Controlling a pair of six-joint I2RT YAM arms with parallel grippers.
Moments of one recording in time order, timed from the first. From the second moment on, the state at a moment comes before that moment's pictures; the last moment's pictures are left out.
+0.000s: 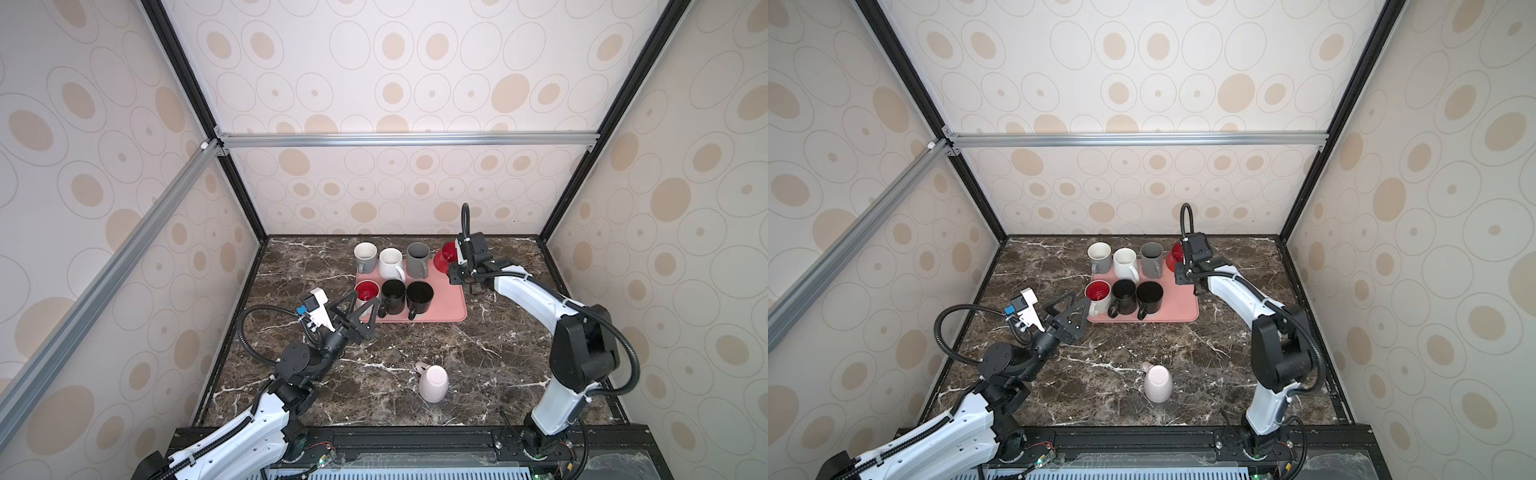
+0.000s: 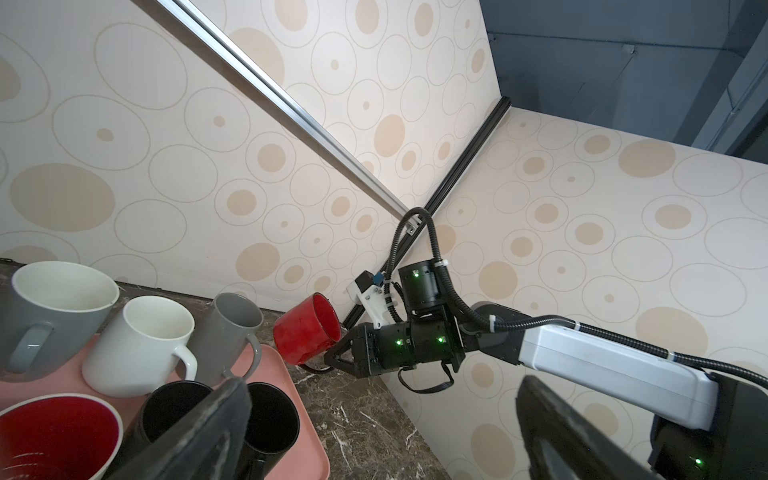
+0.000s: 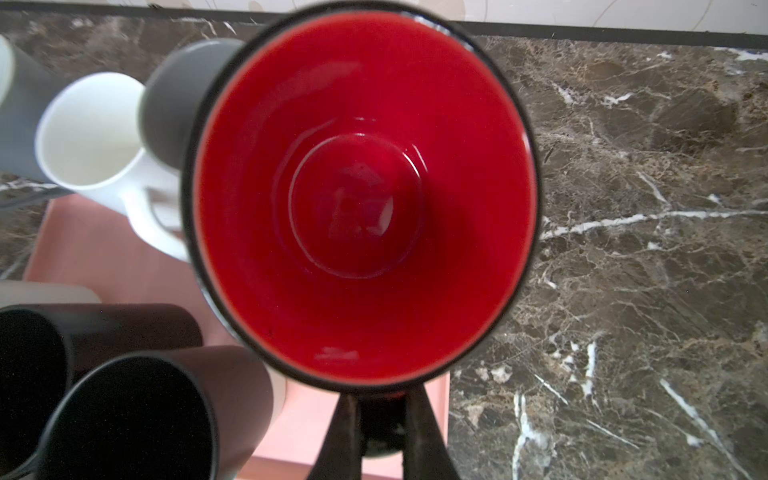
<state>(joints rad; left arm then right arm) -0.68 0.74 0.30 0.75 -0.07 -0.66 0.37 1.80 1.45 -0.55 0.13 0.23</state>
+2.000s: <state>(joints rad) -0.68 0.70 0.27 0.70 -0.12 -0.62 0.41 1.64 1.32 -0.46 0.08 0.21</state>
